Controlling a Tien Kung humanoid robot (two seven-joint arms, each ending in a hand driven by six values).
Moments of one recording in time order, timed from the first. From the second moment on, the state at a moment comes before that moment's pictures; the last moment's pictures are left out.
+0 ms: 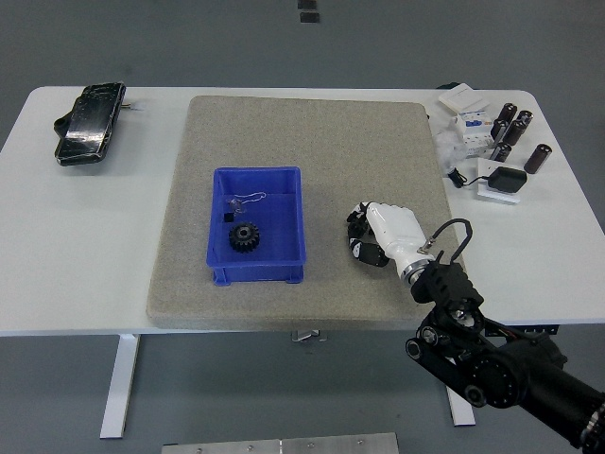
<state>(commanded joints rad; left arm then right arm) 0.07 0.10 -1.22 -0.18 1.06 0.02 0.16 0.45 -0.15 0.69 1.05 -2.05 -0.39 -0.28</state>
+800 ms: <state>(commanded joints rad) 0.08 0.10 -1.21 -0.18 1.09 0.02 0.18 0.55 -0.03 0.52 1.21 -2.21 -0.36 -0.34</state>
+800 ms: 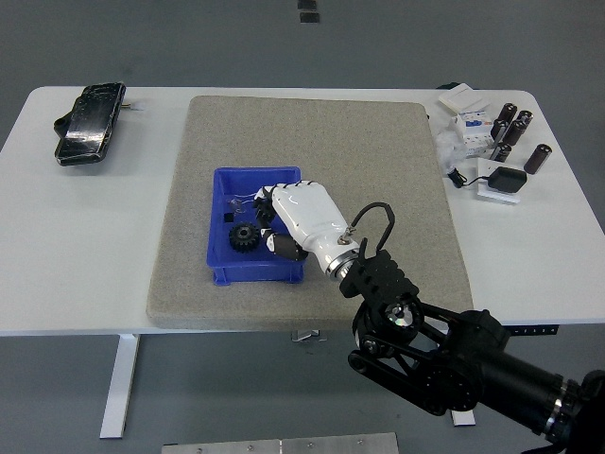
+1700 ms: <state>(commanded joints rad) 0.08 0.10 -1.22 -0.18 1.09 0.01 0.19 0.27 -0.09 0.95 1.19 -1.55 -0.22 0.22</state>
